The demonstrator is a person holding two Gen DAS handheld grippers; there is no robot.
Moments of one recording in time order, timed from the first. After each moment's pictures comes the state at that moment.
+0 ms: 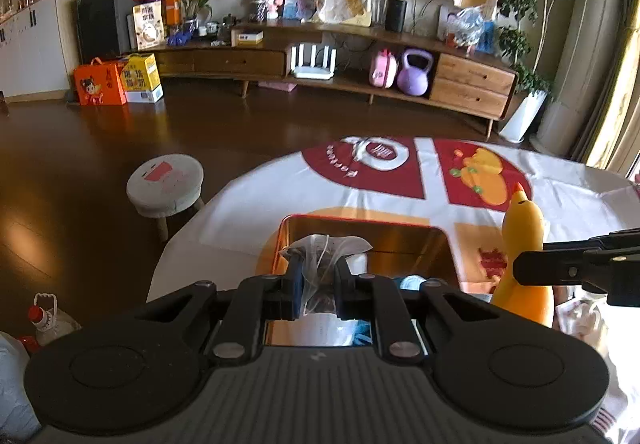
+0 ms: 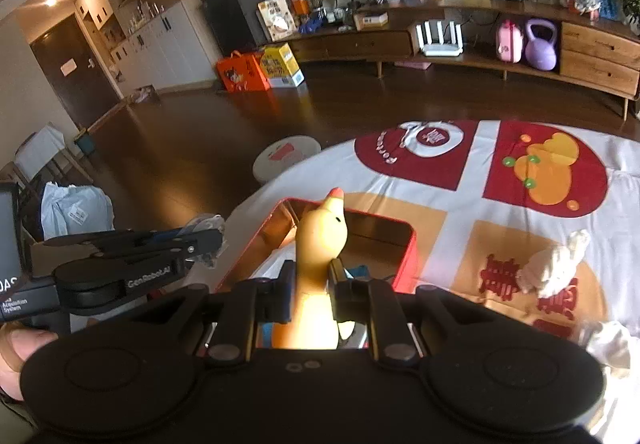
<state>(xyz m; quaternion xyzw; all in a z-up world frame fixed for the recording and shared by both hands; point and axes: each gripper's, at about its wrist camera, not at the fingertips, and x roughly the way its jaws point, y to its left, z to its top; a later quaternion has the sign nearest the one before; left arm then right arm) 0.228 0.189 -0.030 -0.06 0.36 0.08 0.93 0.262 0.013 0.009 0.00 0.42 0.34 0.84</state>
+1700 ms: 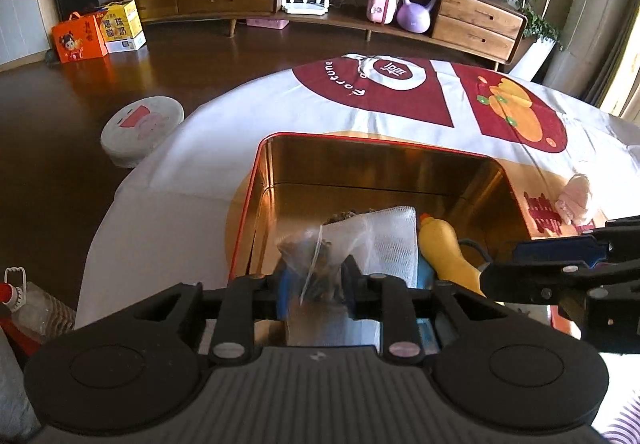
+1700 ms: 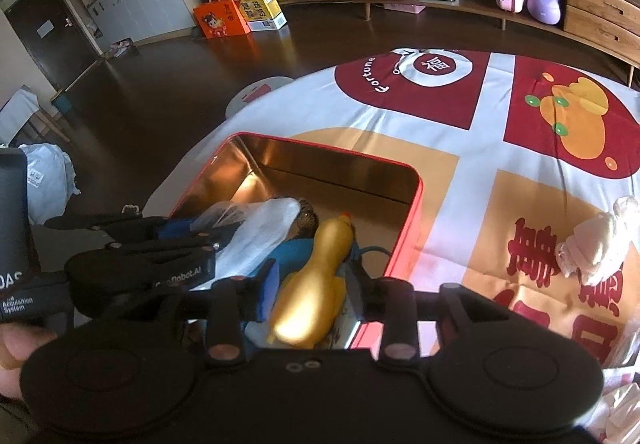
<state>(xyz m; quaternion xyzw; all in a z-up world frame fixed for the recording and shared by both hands) 0.278 0.199 -0.114 -0.07 0.43 0.06 0.90 0.294 0.042 -0.064 -0.03 0.48 0.32 0.82</state>
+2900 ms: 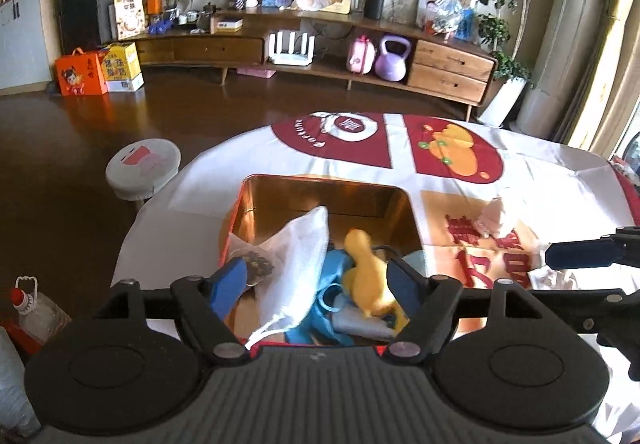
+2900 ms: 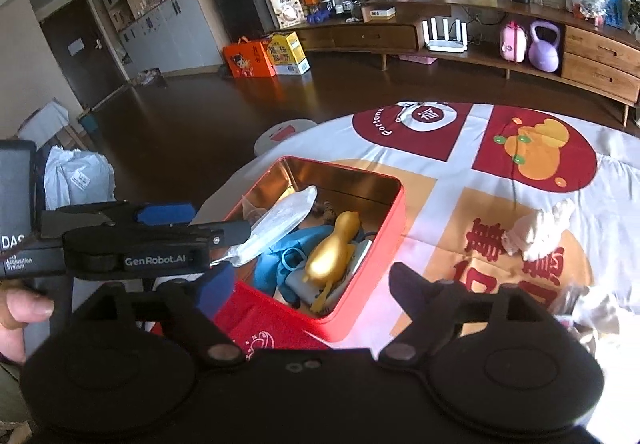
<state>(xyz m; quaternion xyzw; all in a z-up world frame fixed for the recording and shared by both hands) 0.197 0.156 -0.038 -0.07 0.37 0.05 0.93 0.210 -0.030 0.008 -0.01 0.41 0.34 0.84</state>
